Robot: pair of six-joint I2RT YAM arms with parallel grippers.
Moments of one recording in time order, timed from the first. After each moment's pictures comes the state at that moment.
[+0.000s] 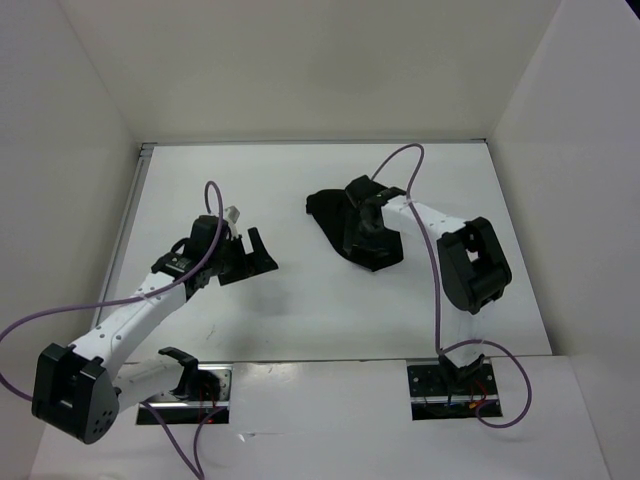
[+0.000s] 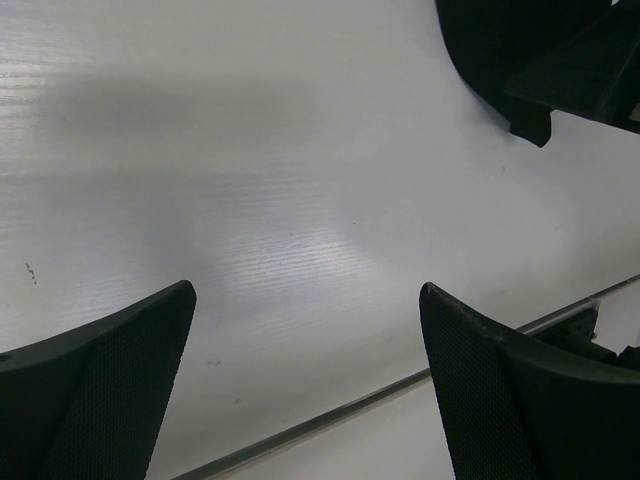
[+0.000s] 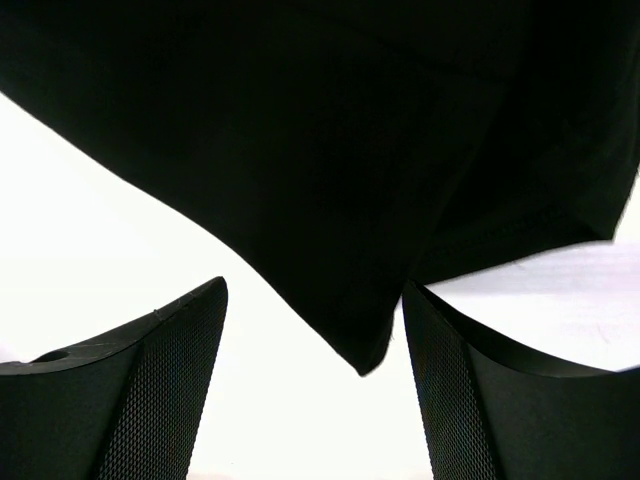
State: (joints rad) left arm -0.36 1.07 0.73 -0.45 0.20 -0.66; right arm 0.50 1.85 1.32 -0.73 0.11 0.62
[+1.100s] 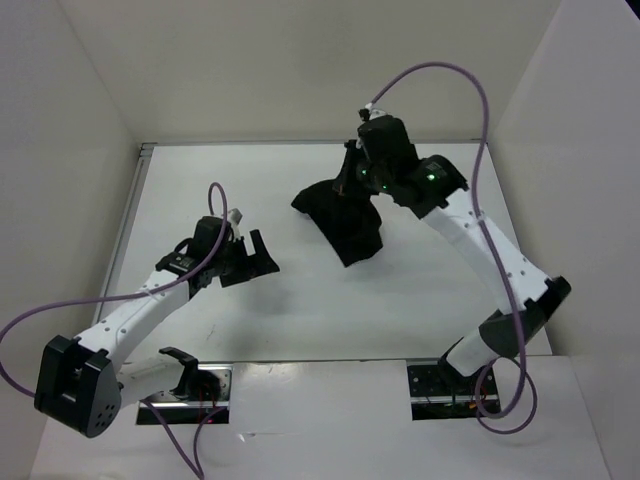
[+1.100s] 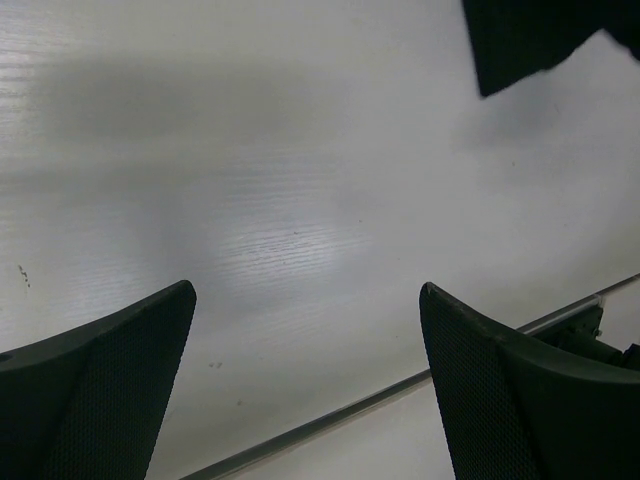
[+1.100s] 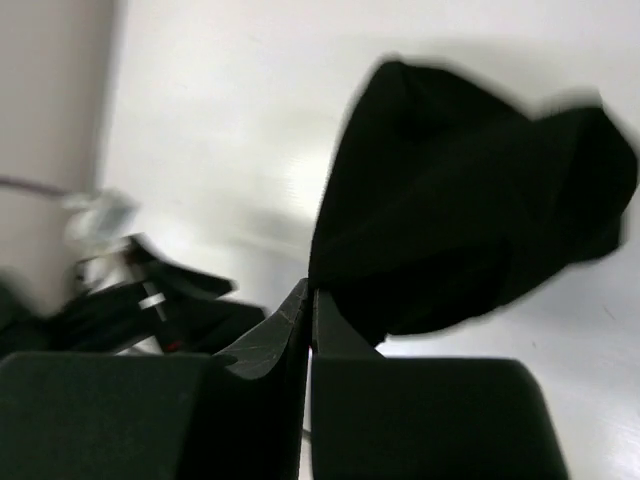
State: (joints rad) left arm -0.36 1.09 0.71 -0.43 0.21 -0.66; right arm 0.66 1.57 1.76 -0.86 0.11 0.61
